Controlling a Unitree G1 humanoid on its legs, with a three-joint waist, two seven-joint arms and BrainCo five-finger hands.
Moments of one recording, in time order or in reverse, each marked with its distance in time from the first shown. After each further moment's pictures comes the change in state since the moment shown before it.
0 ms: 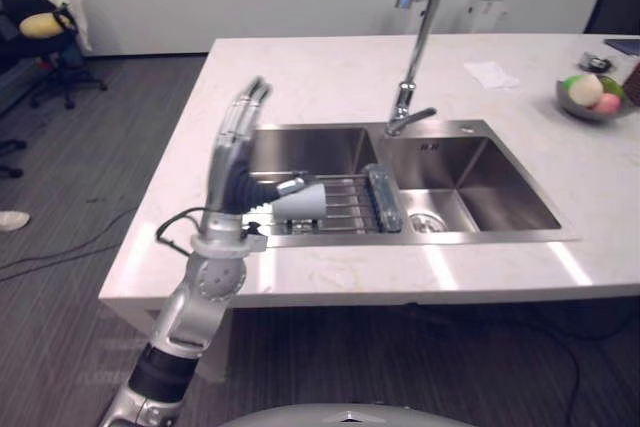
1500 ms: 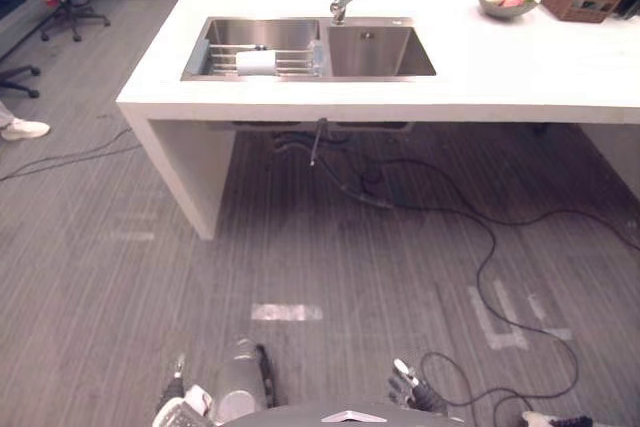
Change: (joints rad) left arm 0.286 -0.316 0.749 1.149 -0.955 0.150 -0.009; right arm -0.106 0.023 0.033 -0.143 0.013 0.045 -0.007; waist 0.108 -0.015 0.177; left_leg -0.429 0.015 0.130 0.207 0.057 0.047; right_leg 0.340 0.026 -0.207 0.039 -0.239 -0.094
